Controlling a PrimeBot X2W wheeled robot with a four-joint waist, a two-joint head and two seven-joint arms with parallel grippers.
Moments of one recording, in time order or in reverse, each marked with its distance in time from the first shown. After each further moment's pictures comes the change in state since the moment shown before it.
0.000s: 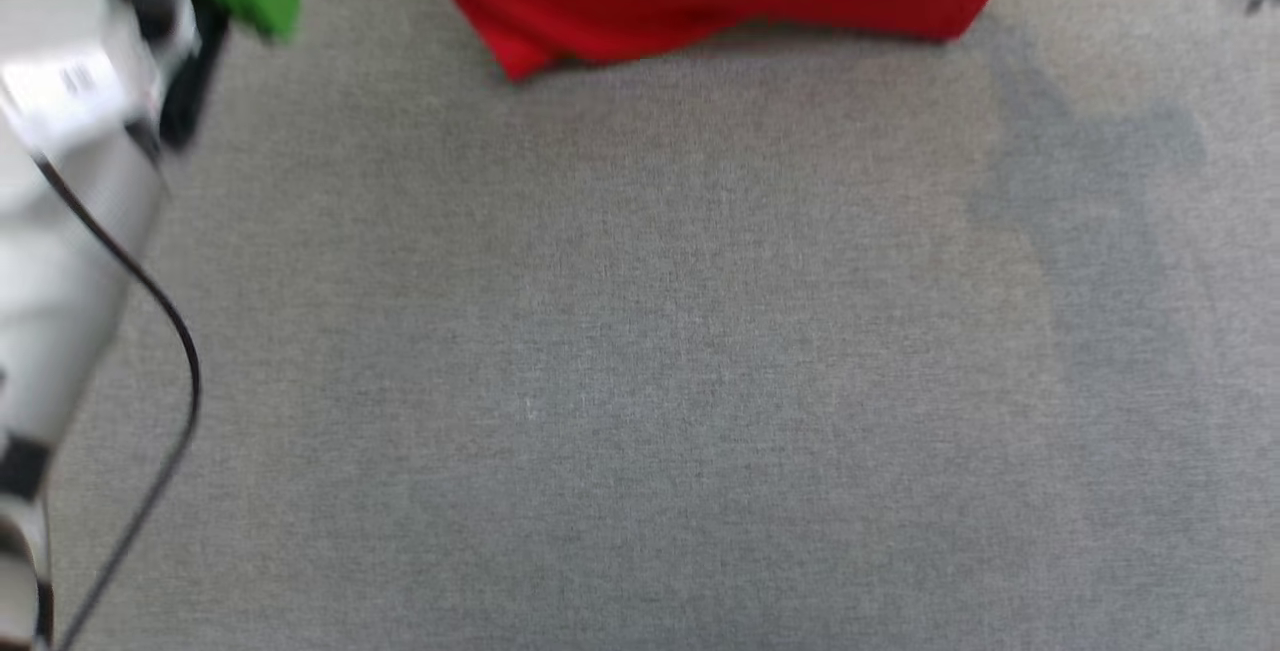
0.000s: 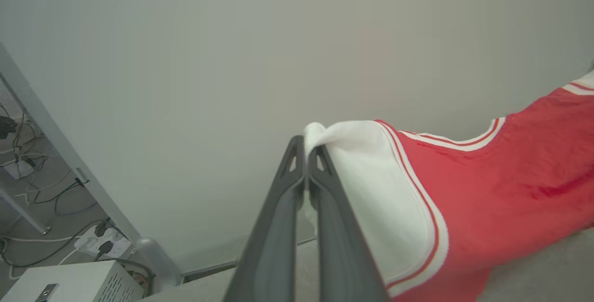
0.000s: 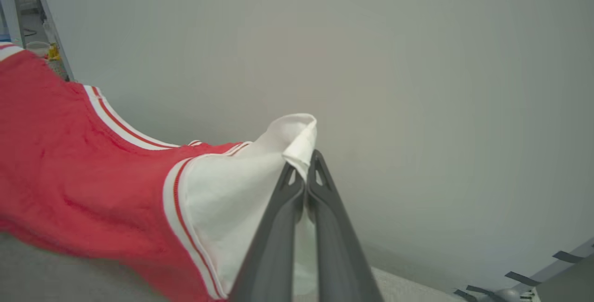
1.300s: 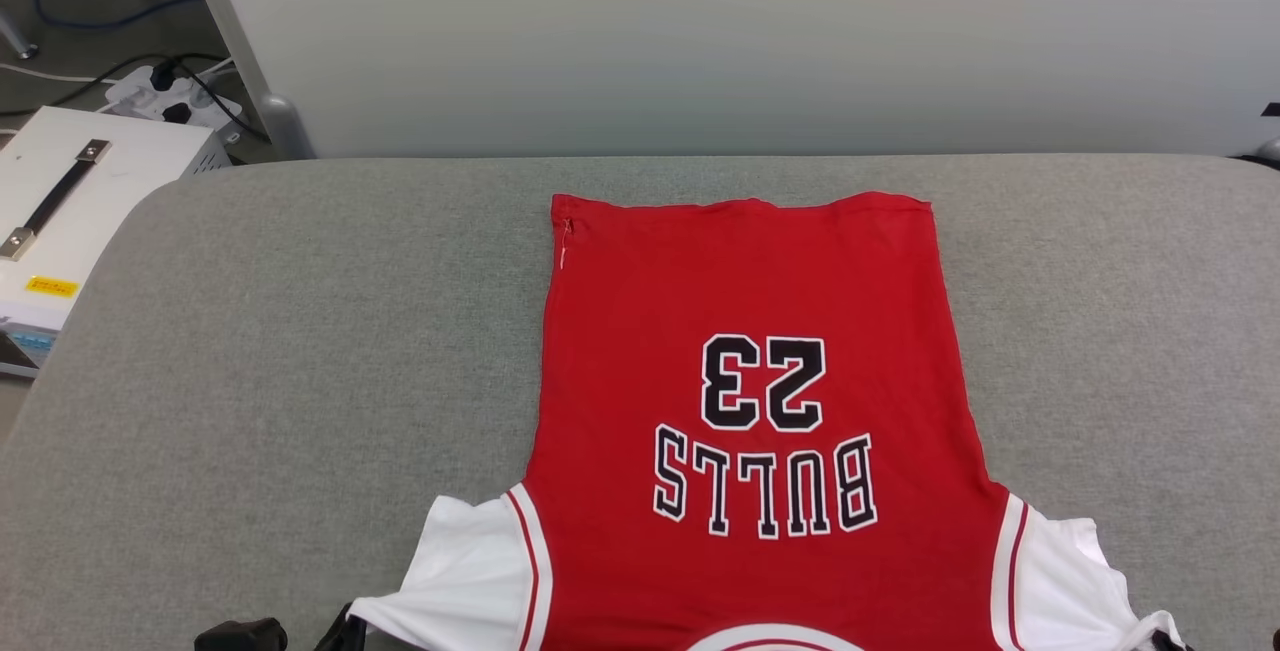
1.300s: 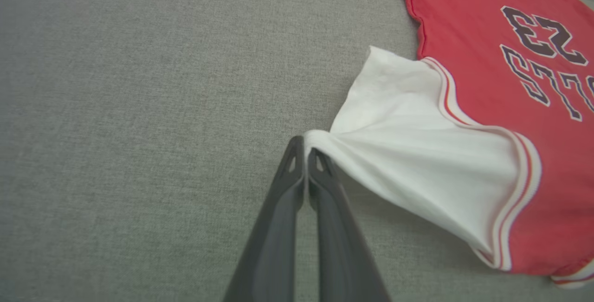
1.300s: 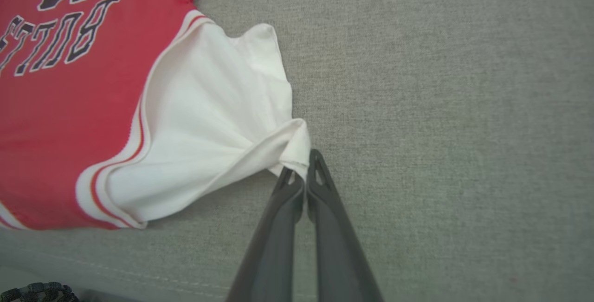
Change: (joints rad) left arm 1.315 -0.006 0.247 -0.423 -0.026 0.254 0.000; right arm 1.400 -0.044 -0.411 -0.346 0.053 0.001 0.054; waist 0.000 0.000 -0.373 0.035
